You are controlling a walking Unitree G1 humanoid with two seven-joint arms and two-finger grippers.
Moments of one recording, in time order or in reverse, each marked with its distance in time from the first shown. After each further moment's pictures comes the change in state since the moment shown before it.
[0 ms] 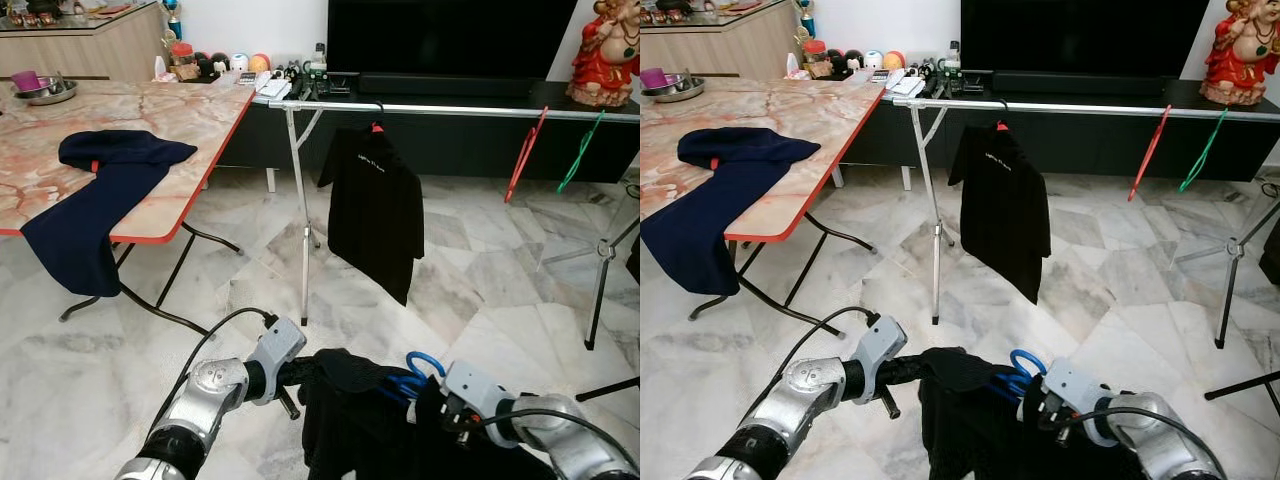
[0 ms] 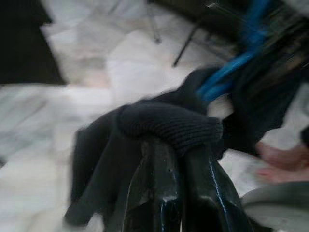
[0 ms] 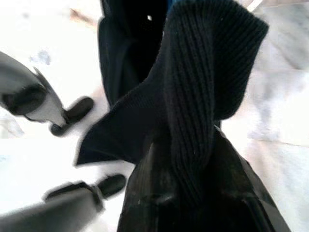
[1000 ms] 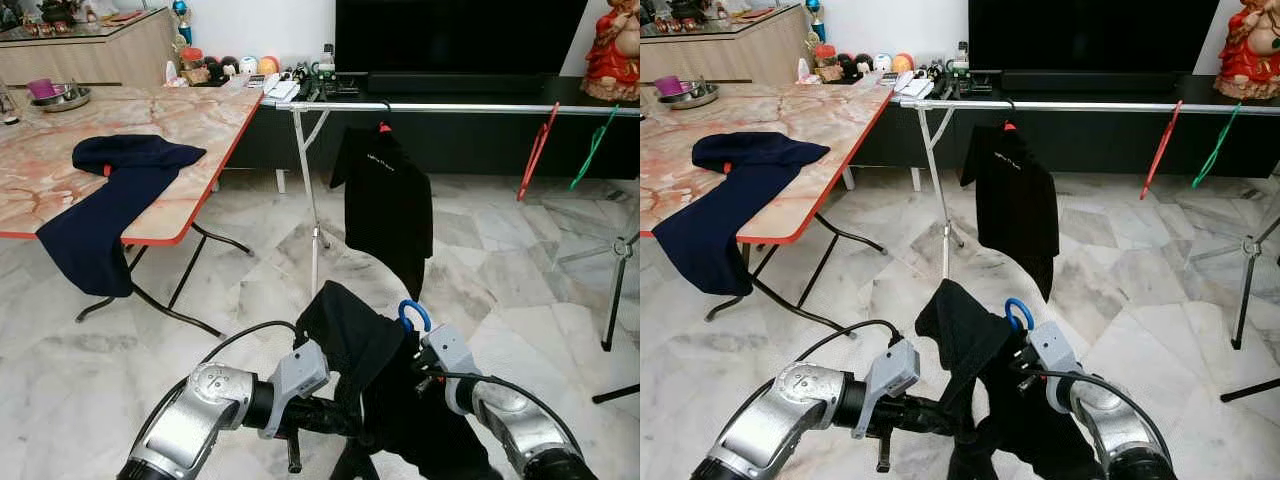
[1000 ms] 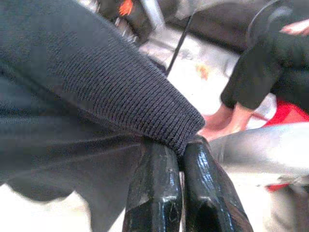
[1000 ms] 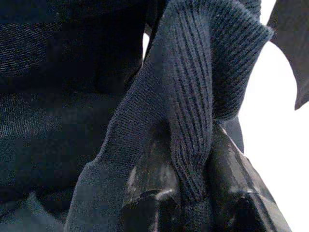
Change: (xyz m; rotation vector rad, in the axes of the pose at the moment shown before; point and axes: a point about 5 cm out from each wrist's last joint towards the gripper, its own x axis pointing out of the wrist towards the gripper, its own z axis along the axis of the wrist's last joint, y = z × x) left arm -0.022 -0.050 0.018 0.073 0.076 -0.338; right arm 0.023 -0.009 0.039 0.255 -0.283 -0.214
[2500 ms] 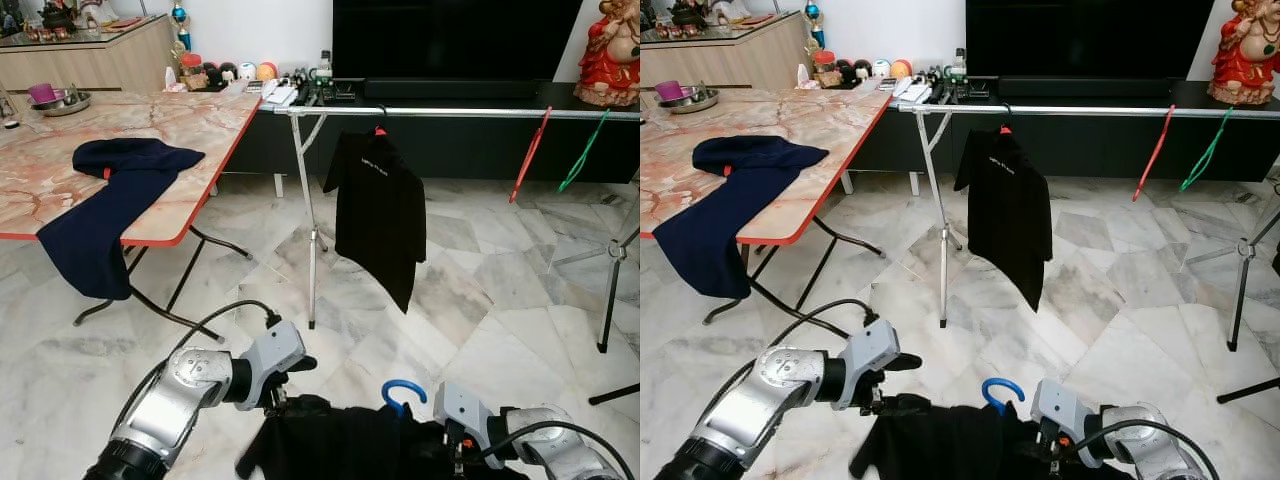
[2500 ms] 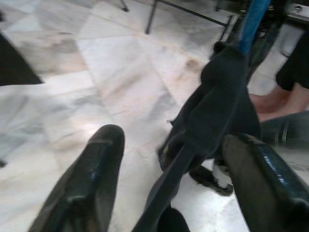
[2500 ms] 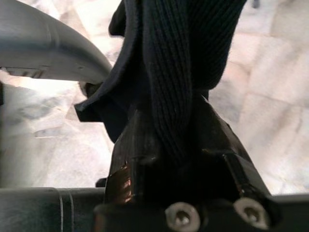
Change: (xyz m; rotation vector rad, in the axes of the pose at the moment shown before) left arm -0.010 0.027 -0.007 0.052 0.091 0.170; right arm -0.038 0.014 -0.037 -0.284 0.151 0.628
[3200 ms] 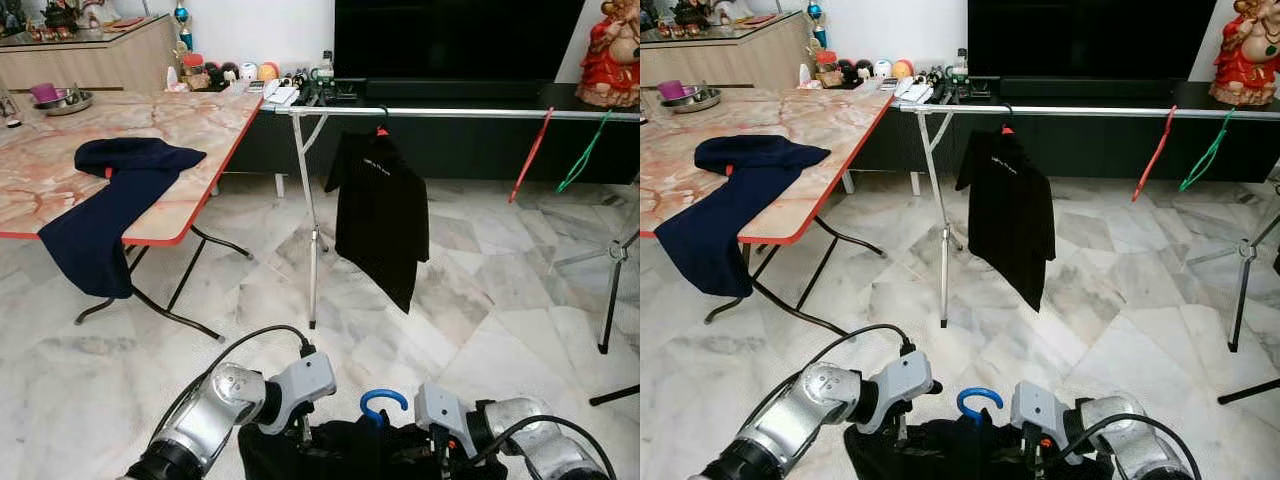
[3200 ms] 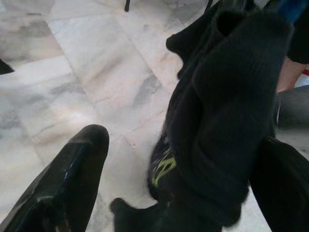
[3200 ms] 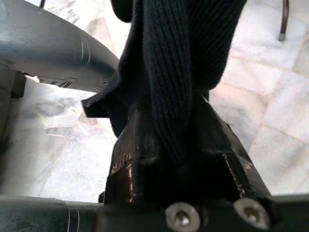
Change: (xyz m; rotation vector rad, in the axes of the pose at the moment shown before) left arm 0.034 -0.012 -0.012 0.027 0.071 -0.083; right arm 0.013 0.005 0.024 -0.111 -0.047 0.125
